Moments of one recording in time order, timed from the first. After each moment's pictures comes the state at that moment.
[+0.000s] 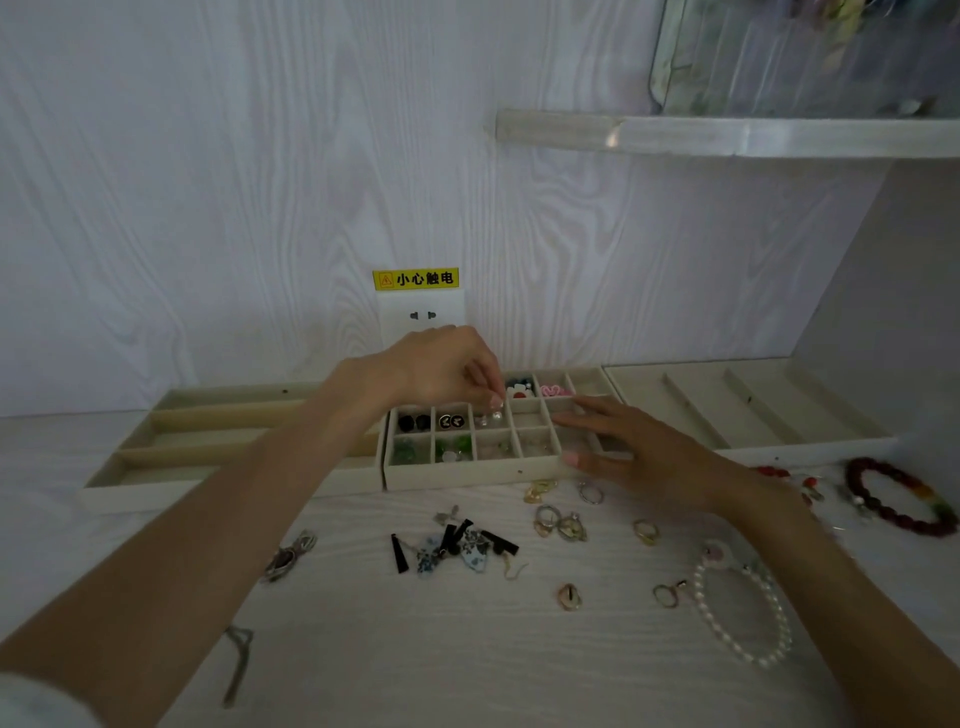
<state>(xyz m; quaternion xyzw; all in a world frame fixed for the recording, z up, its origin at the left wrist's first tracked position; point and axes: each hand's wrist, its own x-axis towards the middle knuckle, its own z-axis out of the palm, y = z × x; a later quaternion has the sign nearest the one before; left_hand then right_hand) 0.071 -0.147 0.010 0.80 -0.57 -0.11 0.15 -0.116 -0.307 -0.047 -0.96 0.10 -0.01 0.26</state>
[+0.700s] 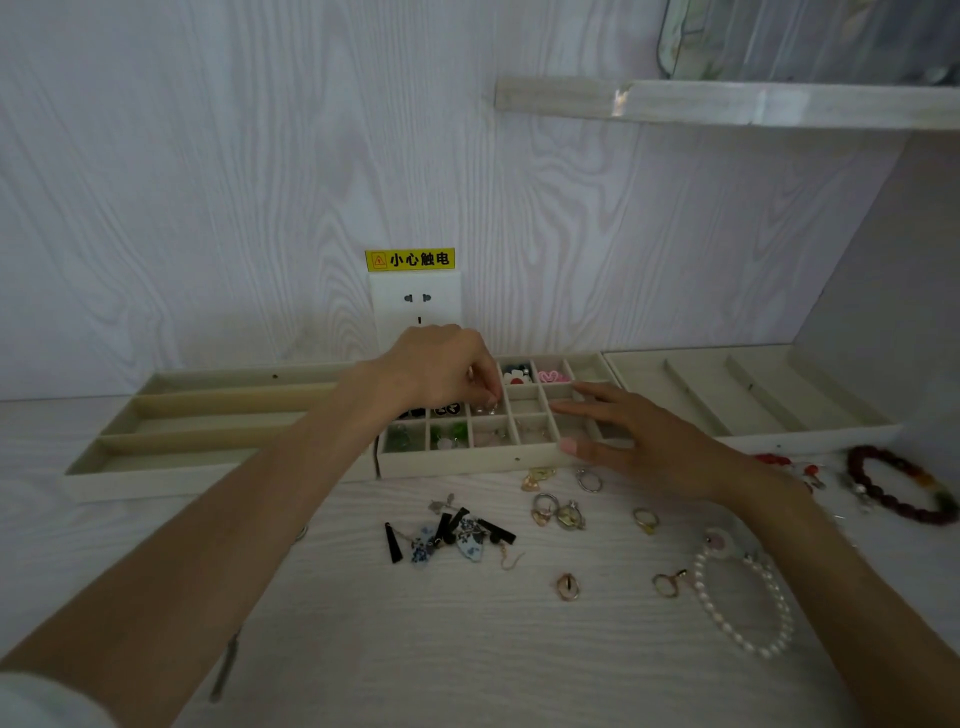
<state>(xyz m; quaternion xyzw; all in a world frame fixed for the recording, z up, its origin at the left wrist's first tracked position) 0.067 -0.154 -0.006 0.83 -0.56 -0.02 0.06 -0.117 -0.305 -0.046 -0.96 0.11 -0.02 0.25</state>
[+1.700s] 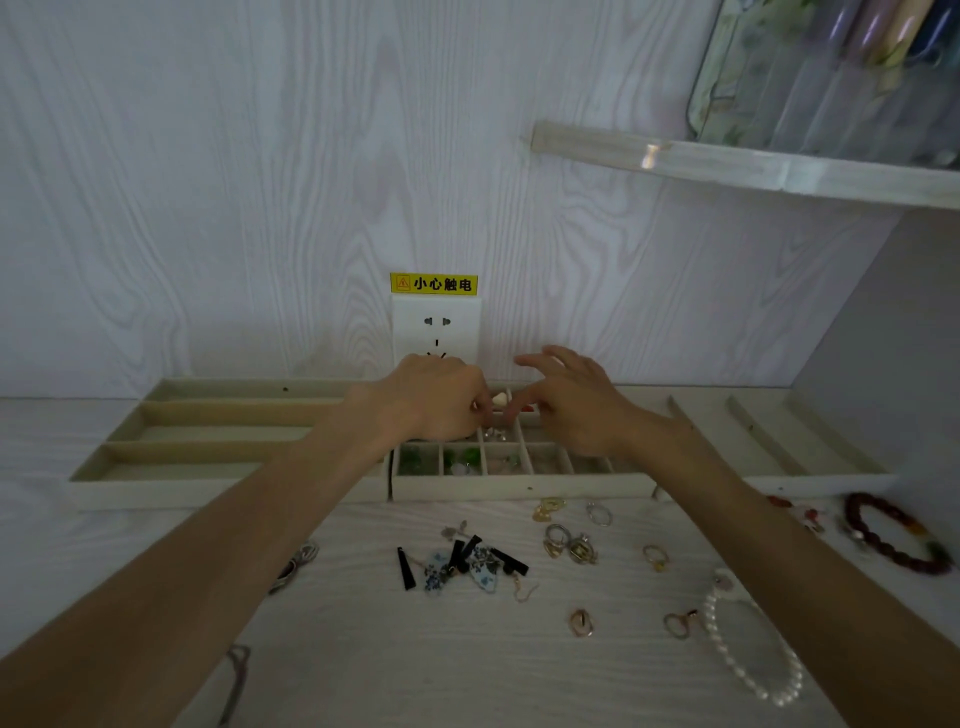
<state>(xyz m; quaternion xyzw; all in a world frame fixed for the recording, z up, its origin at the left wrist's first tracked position) 0.064 -0.134 -0.003 0.85 -0.53 -0.02 0.00 -0.038 -0.276 -0.013 -1.00 0.07 -0.01 0.04</state>
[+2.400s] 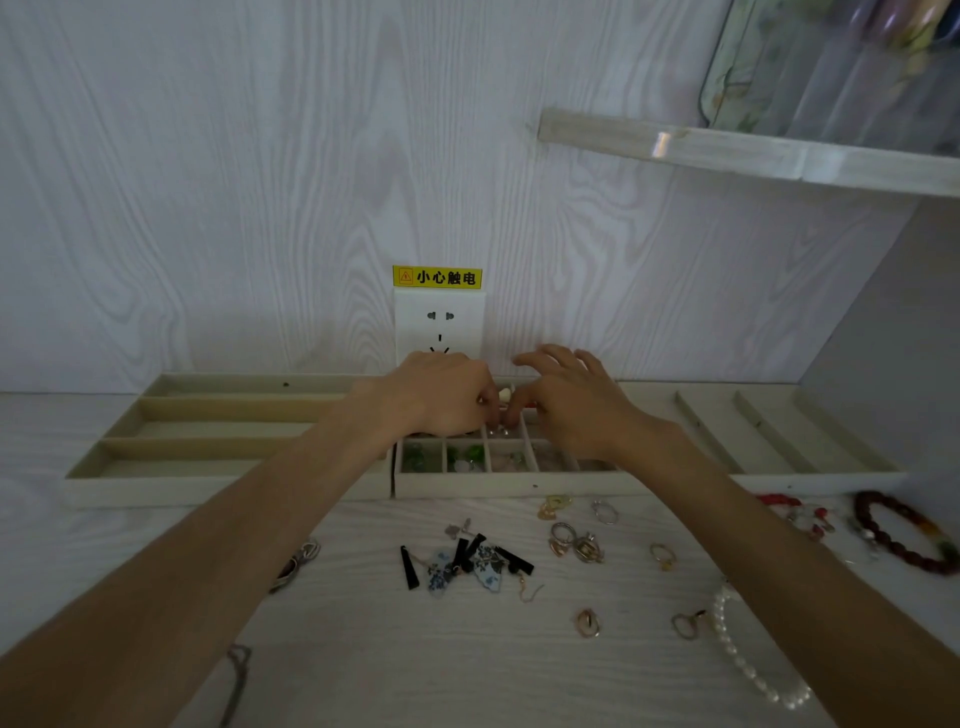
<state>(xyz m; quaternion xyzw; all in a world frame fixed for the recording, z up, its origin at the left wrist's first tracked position) 0.064 -0.137 0.000 0.84 -0.53 -0.05 0.02 -0.038 -0.267 -0.016 -1.00 0.07 -0.02 0.00</state>
